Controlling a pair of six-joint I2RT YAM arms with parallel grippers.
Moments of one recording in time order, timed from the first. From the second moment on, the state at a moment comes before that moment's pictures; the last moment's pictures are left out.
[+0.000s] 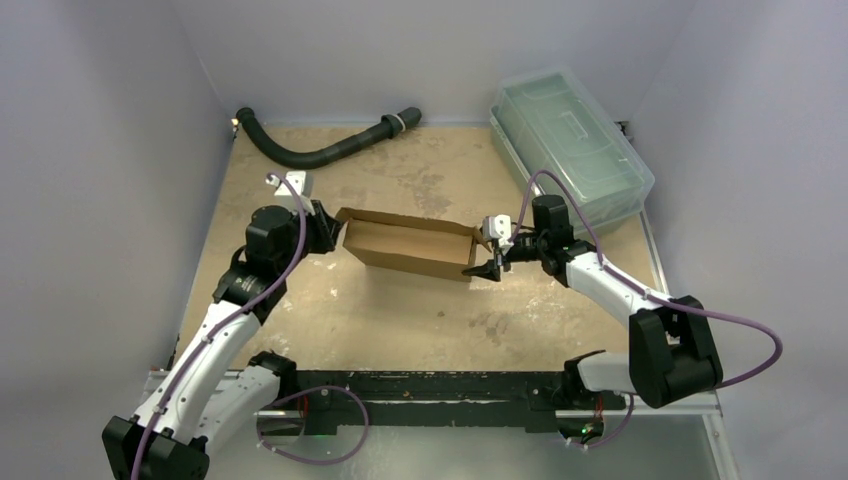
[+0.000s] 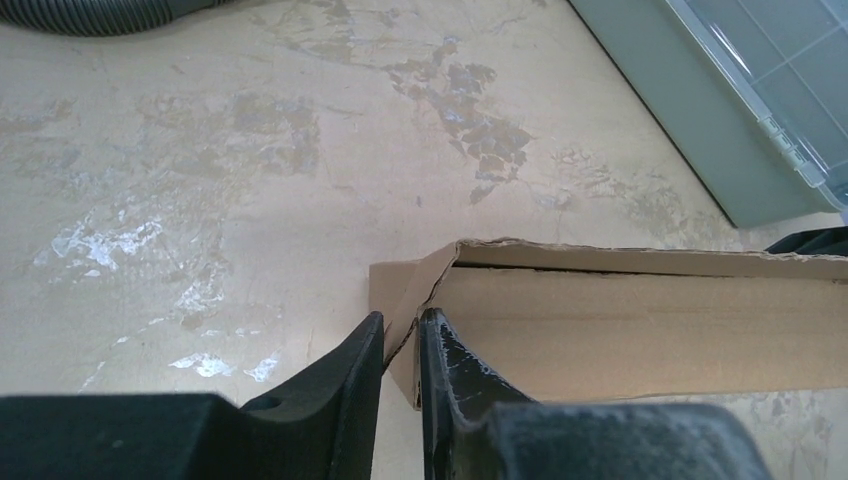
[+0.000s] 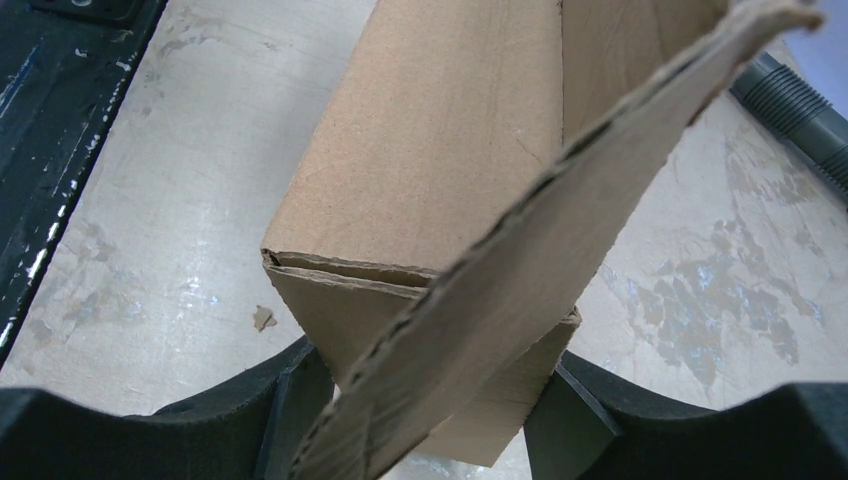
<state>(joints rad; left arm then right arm) -0.32 0.82 0.73 -0.25 0.02 -0.33 0.31 1.32 0.69 0.00 -1.10 -0.80</state>
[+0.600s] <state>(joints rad) -0.32 0.83 0.78 -0.30 0.07 -0.42 0.31 1.32 0.69 -0.01 -1.09 -0.81</state>
